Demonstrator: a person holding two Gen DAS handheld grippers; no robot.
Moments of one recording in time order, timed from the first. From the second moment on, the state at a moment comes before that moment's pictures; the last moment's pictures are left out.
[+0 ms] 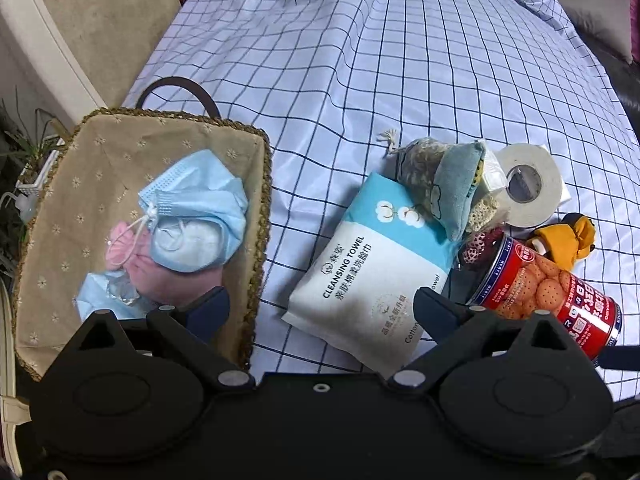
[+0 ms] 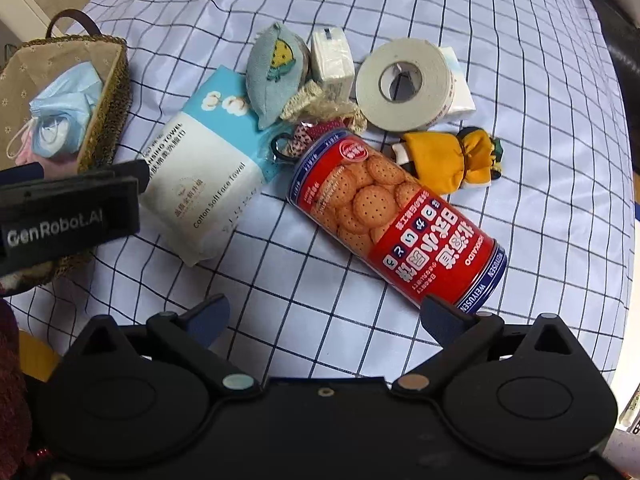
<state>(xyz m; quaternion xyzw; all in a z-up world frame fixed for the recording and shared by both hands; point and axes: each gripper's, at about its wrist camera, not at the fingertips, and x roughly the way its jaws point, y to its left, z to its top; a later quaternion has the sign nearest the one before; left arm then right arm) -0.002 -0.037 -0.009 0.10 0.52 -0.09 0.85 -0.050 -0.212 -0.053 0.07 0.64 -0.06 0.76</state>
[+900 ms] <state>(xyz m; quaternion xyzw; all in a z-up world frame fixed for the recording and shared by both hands) 0.003 -0.053 -0.031 0.12 0.54 -0.11 0.82 -0.059 -0.301 -0.073 0.16 0.66 -0.14 0.72</state>
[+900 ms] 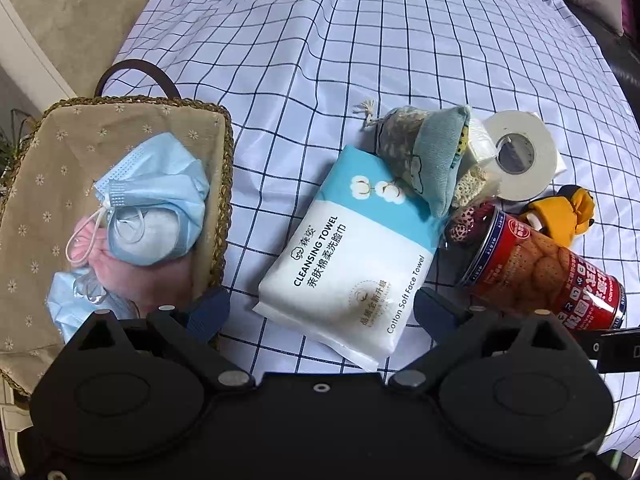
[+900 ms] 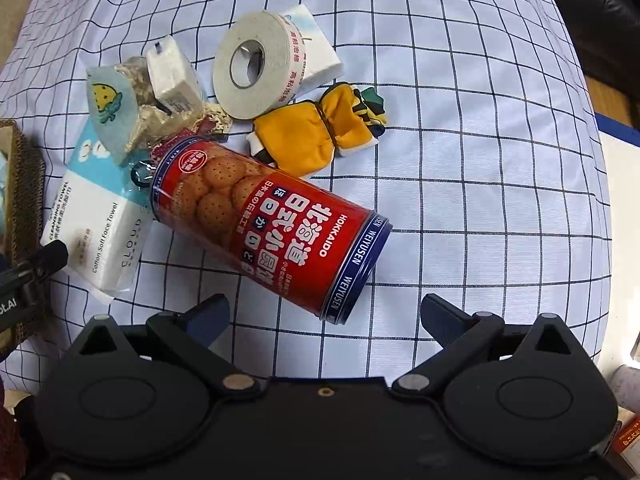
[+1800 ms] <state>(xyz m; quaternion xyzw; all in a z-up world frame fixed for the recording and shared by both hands) 0.006 -0.059 -0.044 0.12 0.56 -0.12 0.81 -0.005 -0.356 -0.070 0.30 0.57 -0.19 0.74</state>
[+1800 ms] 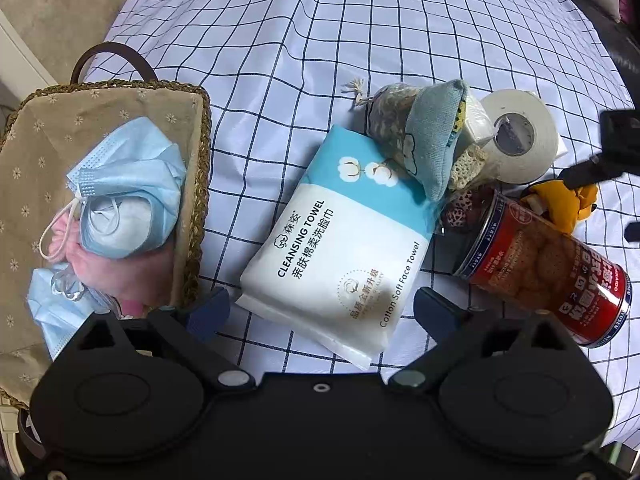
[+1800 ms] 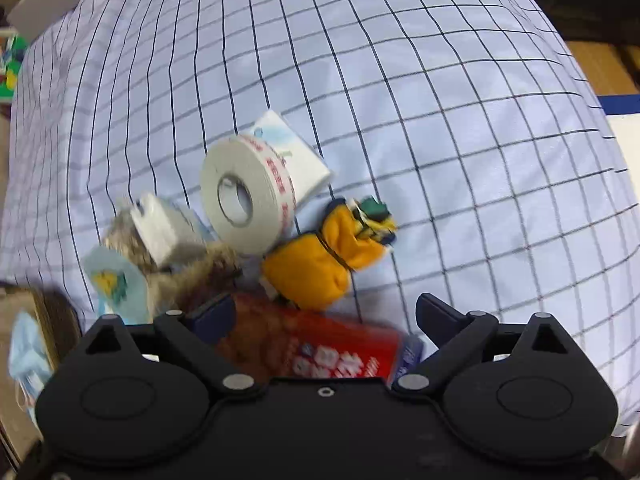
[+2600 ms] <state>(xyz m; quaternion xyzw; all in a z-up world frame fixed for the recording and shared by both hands) 0.015 -0.052 -0.040 0.08 0.56 -0.12 0.81 0.042 -0.322 -0.115 0.16 0.61 -0.19 0.76</state>
